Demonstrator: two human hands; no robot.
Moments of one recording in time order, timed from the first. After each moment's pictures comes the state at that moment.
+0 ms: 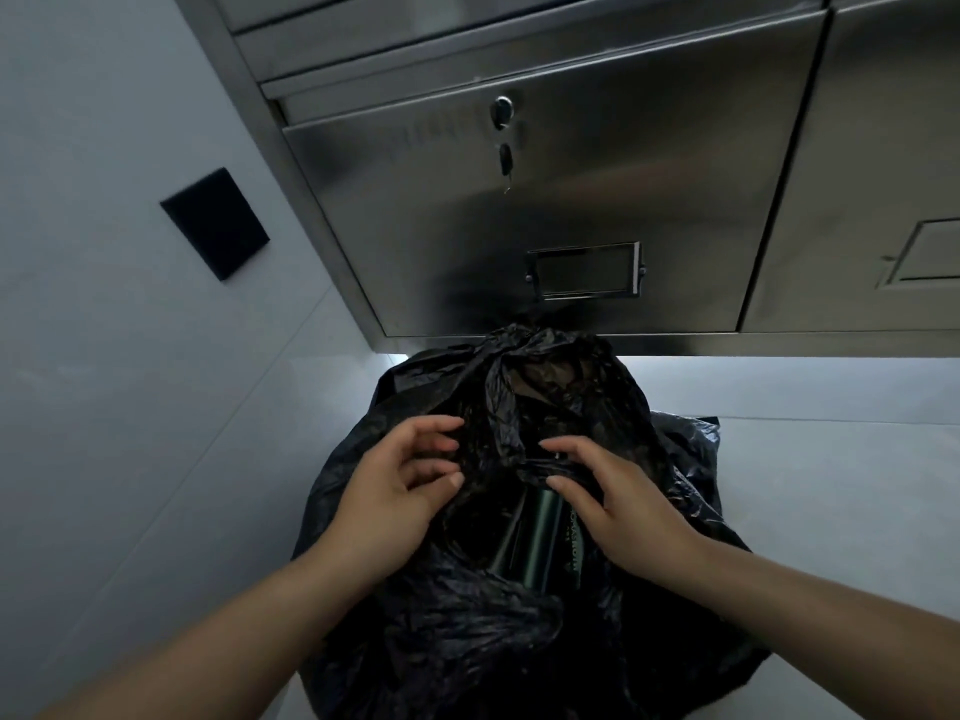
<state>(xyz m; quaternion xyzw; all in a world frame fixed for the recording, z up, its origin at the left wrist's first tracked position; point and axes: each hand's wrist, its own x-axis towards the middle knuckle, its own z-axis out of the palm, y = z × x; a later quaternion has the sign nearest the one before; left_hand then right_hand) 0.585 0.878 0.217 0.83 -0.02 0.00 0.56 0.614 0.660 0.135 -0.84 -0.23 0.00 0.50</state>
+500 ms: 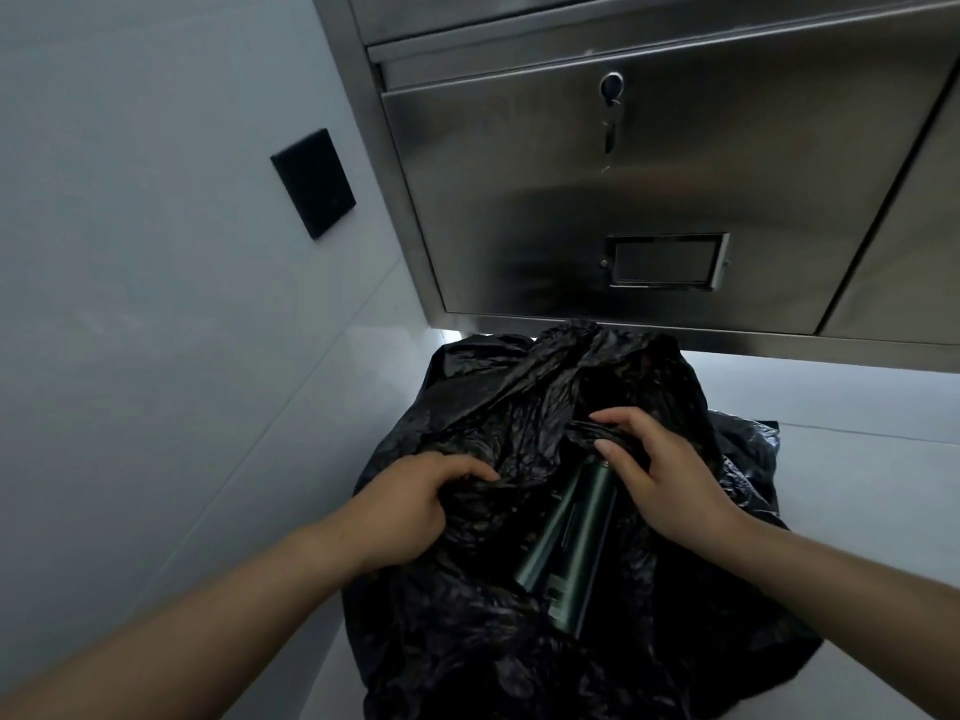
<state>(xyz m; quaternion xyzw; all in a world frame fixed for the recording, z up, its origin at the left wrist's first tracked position) 0.568 0.950 0.211 0.95 -0.10 -0.13 0.25 0.619 0.692 0.144 -0.83 -0.21 -0.05 0.51</state>
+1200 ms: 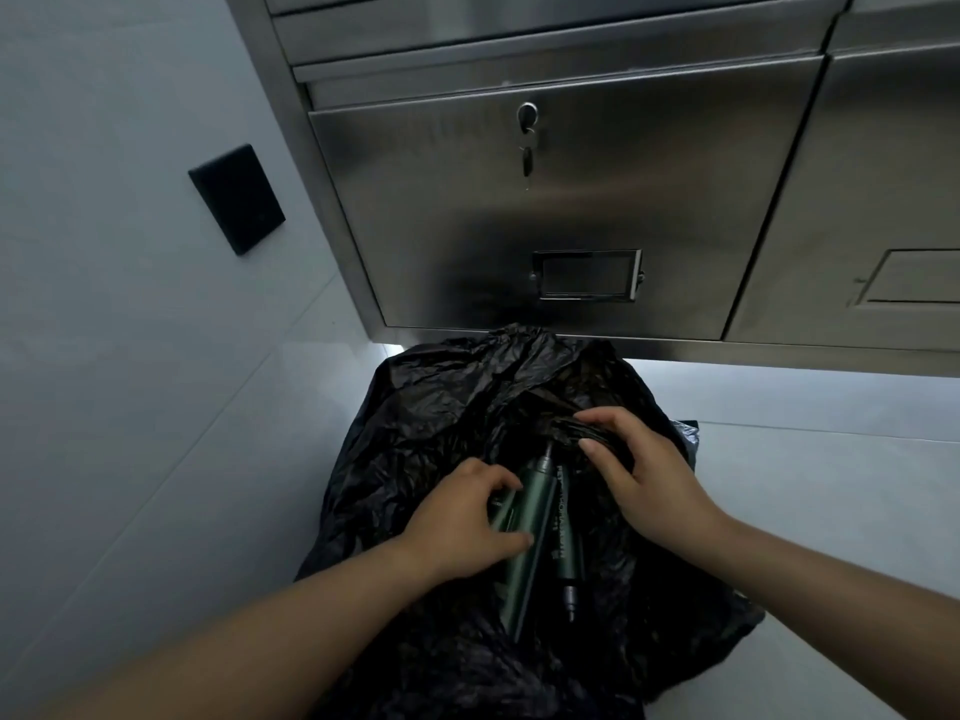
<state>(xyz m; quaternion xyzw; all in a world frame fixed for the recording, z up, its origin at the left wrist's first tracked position) 0.589 0.862 0.156 0.95 -0.13 -0.11 0.25 0.605 0.647 0.158 -0.84 -0.18 -0.10 0.50</state>
